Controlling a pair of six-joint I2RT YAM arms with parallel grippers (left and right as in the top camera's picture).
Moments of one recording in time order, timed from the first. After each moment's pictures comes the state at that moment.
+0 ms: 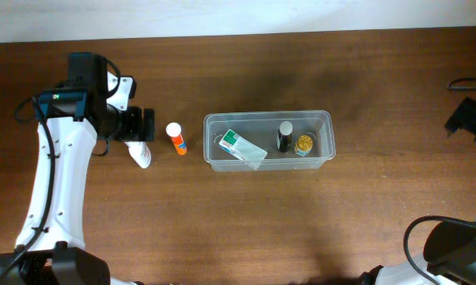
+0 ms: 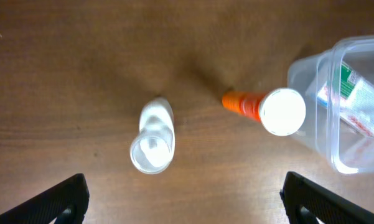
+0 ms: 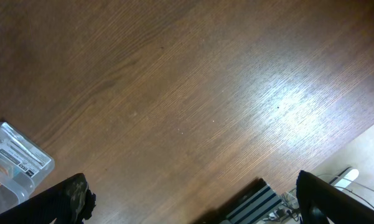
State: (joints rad) left arm 0.04 1.64 1.57 -1.16 0.09 0.08; right arm -0.55 1.74 1.99 -1.64 0.10 0.18
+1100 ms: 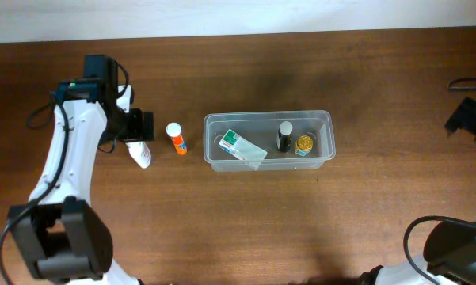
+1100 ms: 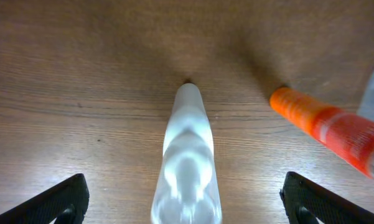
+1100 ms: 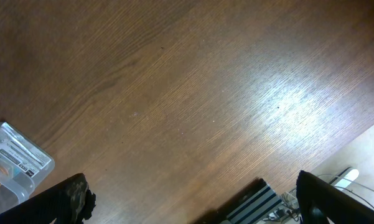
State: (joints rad) left arm 0.04 1.83 1.57 -1.16 -0.02 -0.03; right arm -0.55 1.74 1.99 -1.64 0.10 0.18
